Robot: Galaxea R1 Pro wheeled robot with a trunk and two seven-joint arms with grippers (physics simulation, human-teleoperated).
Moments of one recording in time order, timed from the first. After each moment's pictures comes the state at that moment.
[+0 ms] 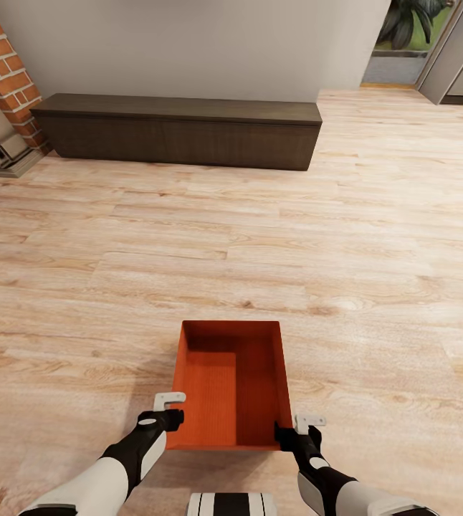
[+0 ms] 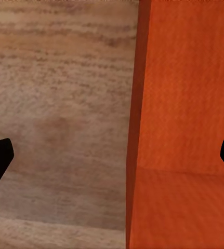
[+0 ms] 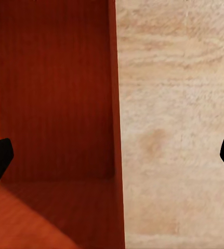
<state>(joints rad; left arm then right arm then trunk) -0.68 -0.10 0.02 -0.24 0.00 0.07 0.19 -0.67 0.11 0.14 0.00 -0.13 -0.37 -0.13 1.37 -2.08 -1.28</state>
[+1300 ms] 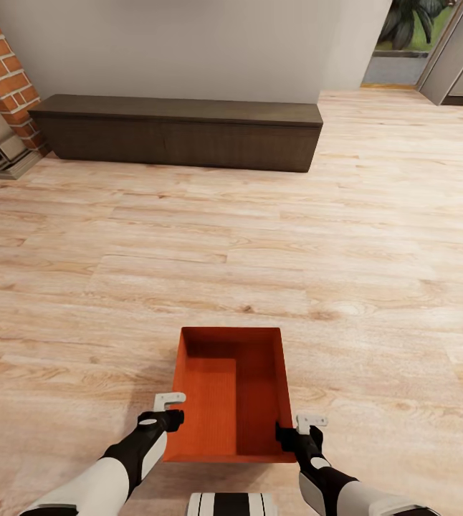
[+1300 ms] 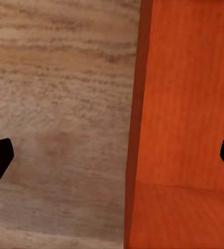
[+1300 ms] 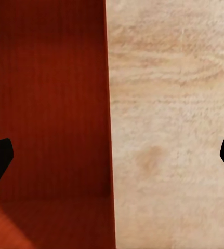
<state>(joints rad) -0.68 -0.11 0.02 -0.24 0.00 0.08 0.20 -0.67 0.11 0.14 0.00 -0.13 -0.37 -0.14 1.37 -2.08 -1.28</state>
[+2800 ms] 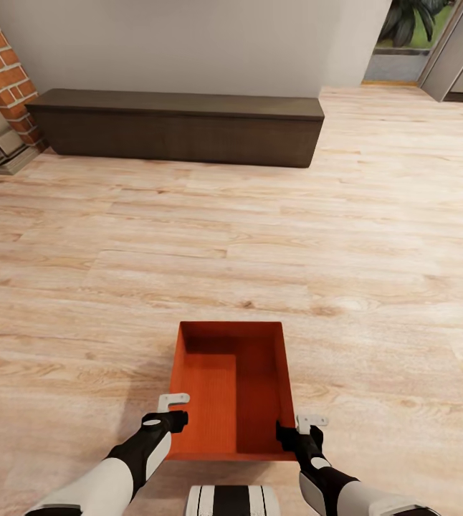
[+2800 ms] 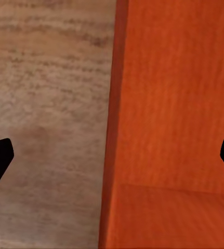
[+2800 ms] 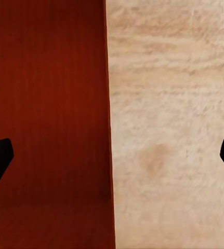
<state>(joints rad) -0.68 -0.13 0.03 -0.24 0.01 0.08 0.20 -0.67 0.11 0.14 0.00 -0.13 -0.38 -0.14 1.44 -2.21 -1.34</state>
